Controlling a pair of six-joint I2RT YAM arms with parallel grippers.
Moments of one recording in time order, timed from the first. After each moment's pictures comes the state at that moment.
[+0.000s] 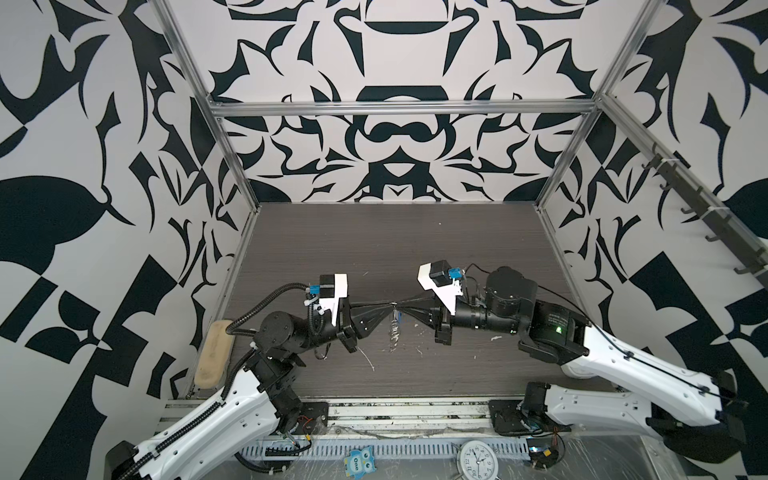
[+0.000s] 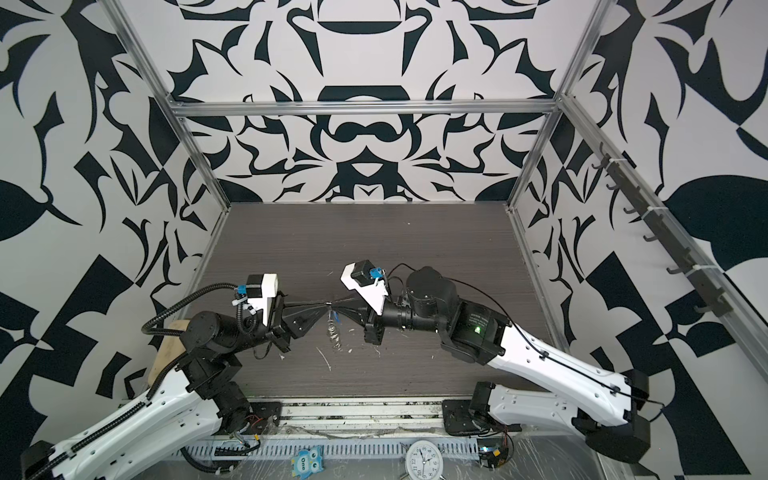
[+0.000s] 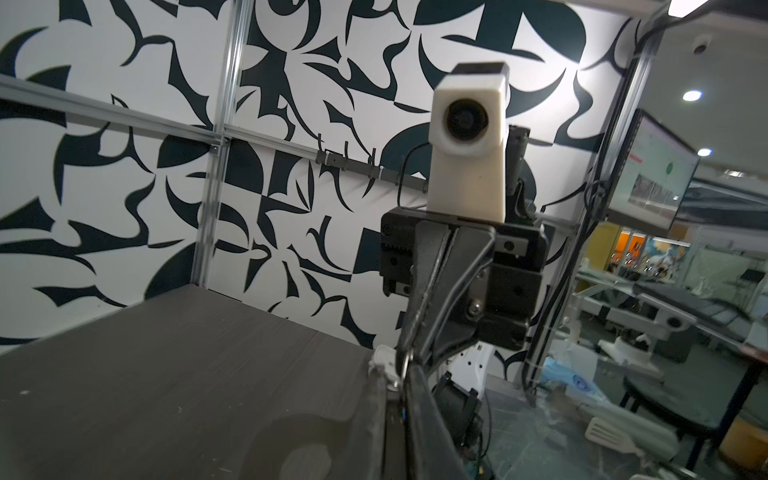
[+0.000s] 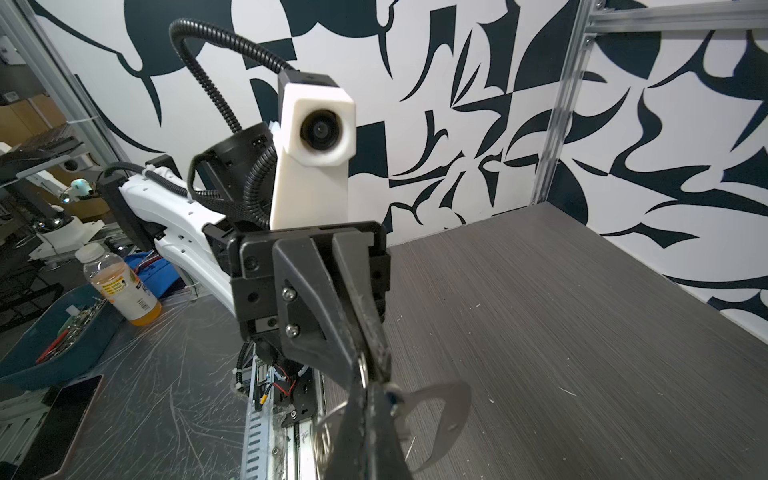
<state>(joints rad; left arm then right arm) -0.82 0.63 0.49 0.49 0.55 -0.45 1.08 1.01 1.13 -0.32 -0.31 0.09</state>
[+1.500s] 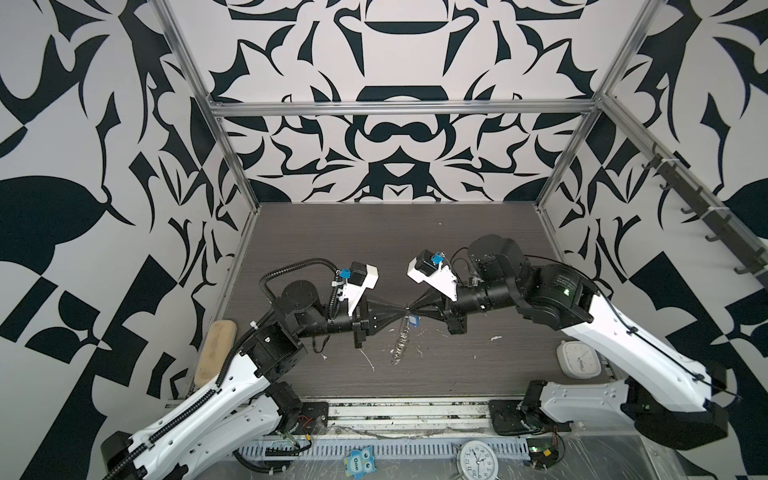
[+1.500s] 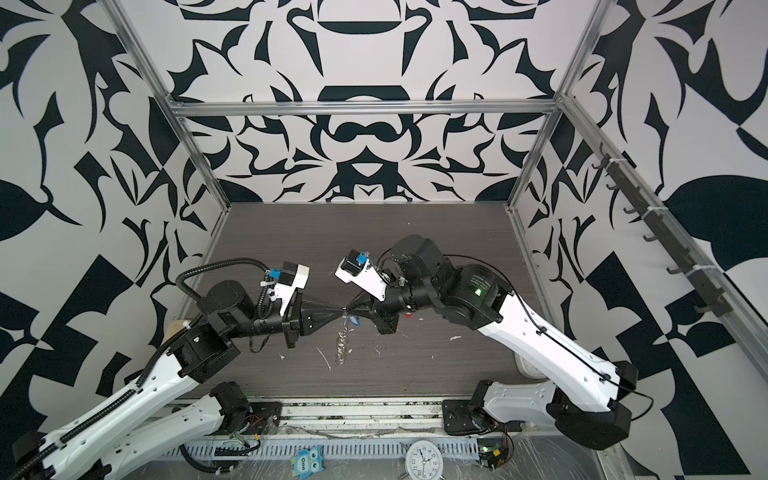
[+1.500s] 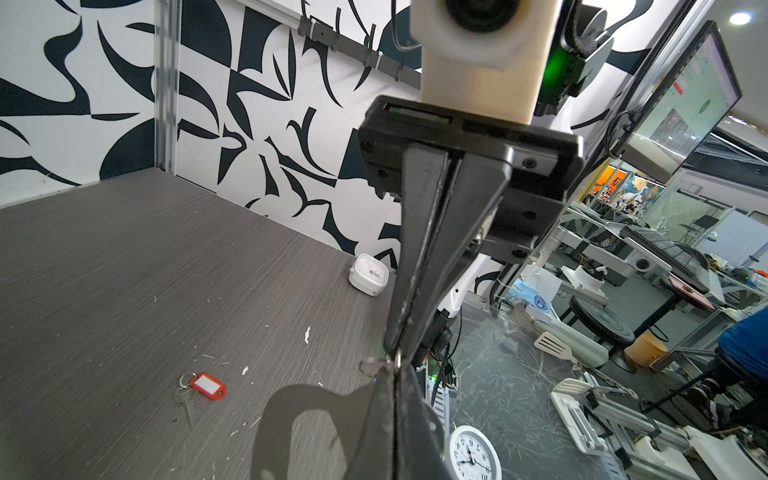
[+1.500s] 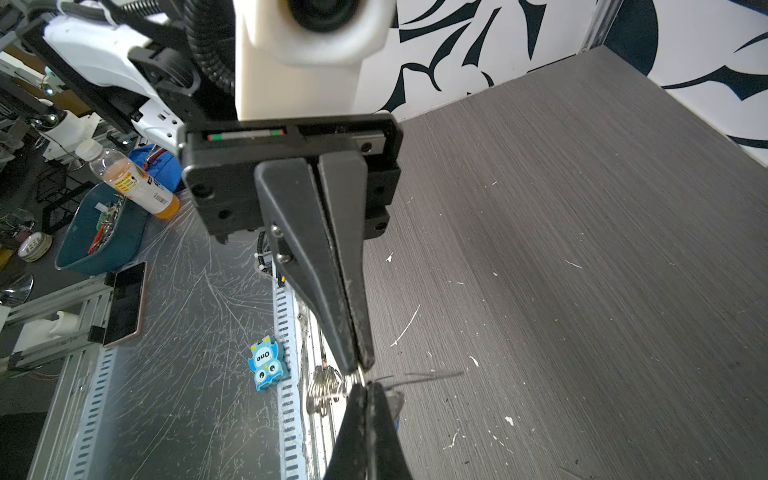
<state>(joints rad) -0.82 0.75 0.72 0.04 0.68 -0.37 0.96 1.20 1.51 -0.93 -0.46 -0.03</state>
